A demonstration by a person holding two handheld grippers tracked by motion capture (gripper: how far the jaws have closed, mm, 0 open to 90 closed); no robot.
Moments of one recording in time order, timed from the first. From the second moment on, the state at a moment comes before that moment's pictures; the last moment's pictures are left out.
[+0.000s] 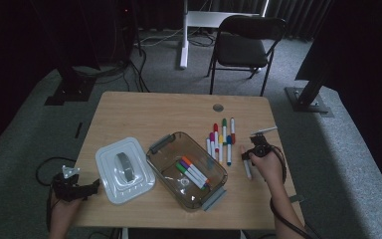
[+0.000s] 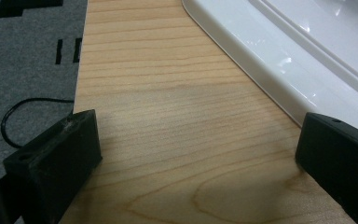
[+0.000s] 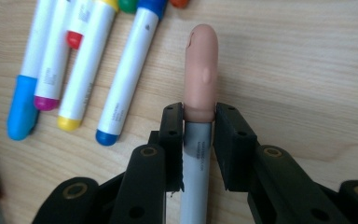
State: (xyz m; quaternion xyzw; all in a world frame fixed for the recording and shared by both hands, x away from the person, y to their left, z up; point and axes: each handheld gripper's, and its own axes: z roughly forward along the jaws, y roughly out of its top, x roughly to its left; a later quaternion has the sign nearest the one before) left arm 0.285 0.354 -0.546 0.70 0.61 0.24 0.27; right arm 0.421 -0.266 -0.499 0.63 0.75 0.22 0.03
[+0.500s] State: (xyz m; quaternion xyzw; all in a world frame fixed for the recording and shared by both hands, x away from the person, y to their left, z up) left arm 0.285 0.354 -0.546 0.70 0.61 0.24 0.27; right arm 0.396 -0.254 -0.425 0.58 0.76 0.30 0.06
